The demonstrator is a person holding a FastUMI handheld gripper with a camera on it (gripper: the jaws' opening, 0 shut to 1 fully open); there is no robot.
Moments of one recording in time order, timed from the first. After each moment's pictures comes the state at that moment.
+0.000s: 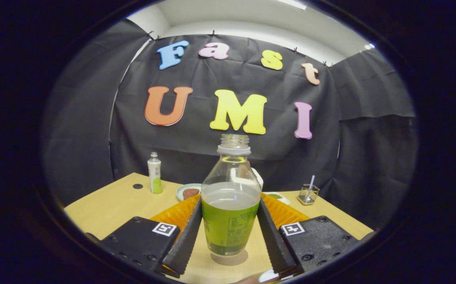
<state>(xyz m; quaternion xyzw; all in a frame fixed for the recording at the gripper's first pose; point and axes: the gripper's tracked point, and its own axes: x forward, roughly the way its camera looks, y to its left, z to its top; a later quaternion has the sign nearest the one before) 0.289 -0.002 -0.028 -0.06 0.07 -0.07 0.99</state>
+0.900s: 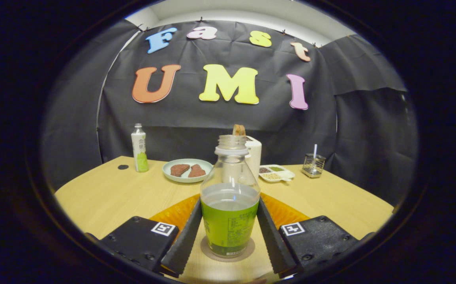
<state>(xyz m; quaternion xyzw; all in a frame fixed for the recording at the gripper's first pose) 0.324 -0.026 -0.146 -0.02 0.12 -0.08 0.99</state>
